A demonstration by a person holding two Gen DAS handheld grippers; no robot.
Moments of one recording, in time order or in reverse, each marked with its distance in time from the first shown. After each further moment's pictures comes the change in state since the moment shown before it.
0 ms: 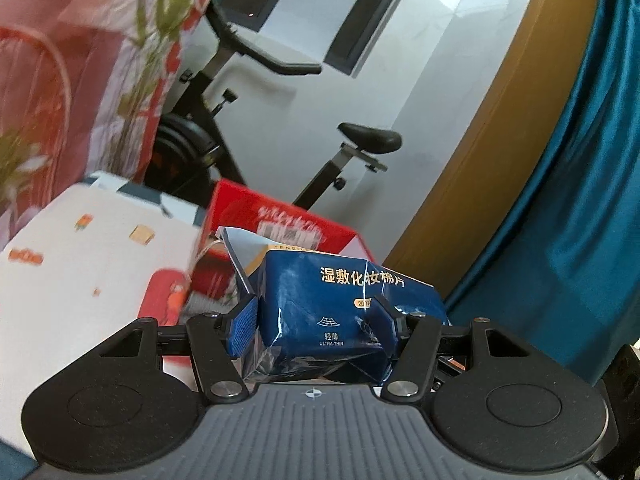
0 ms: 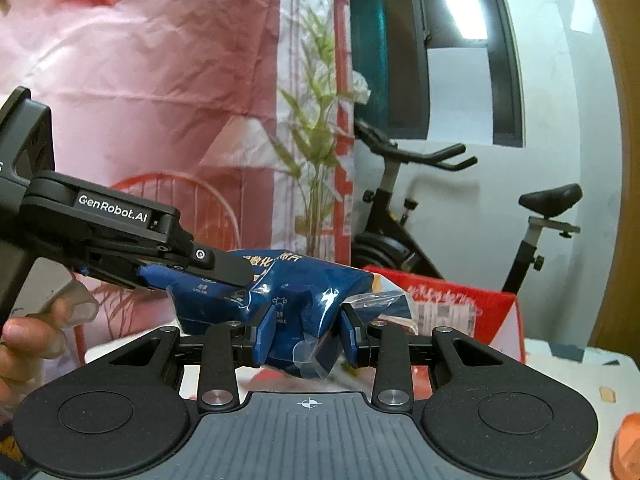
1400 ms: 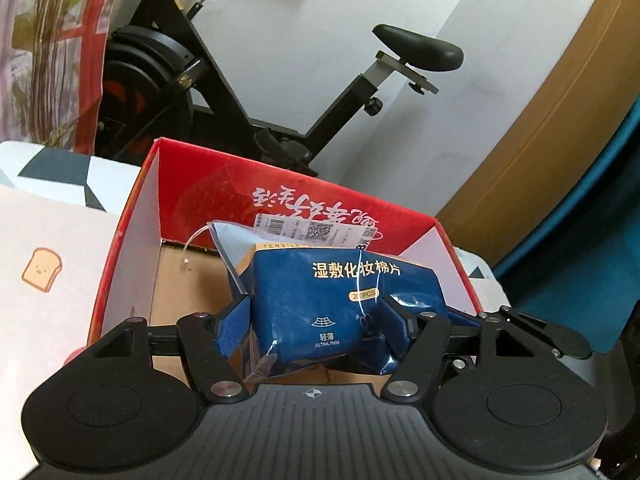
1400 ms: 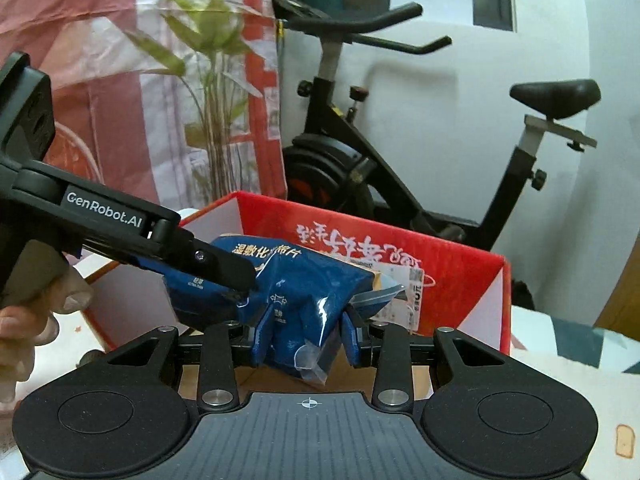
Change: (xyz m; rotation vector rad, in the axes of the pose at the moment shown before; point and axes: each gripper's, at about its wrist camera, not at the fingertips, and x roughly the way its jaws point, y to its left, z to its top) left arm 0.275 0.048 0.073 -0.006 0.307 0.024; right arm 0.242 -0.197 -0.013 0.080 0.324 -0.039
